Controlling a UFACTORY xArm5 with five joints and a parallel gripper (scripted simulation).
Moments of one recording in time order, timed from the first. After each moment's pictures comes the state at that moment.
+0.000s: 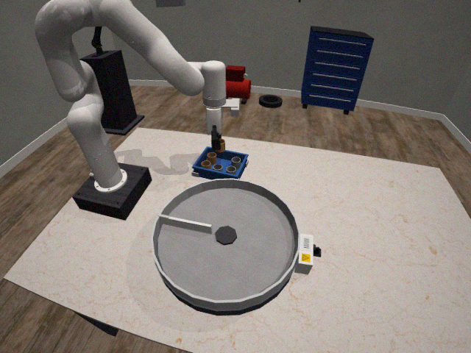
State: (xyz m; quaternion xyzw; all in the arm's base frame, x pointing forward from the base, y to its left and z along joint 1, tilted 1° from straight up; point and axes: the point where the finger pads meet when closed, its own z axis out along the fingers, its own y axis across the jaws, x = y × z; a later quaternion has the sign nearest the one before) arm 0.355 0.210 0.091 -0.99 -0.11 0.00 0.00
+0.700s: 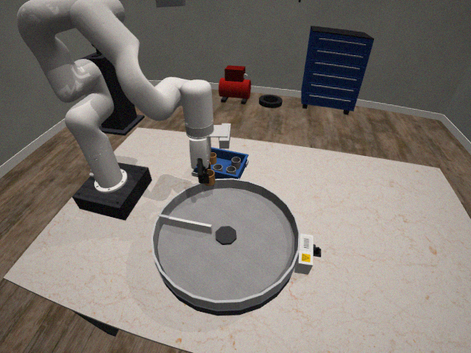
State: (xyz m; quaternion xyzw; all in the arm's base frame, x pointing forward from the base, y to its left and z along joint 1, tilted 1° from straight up) arm 0.371 0.031 0.094 -0.99 -0.11 0.00 0.00
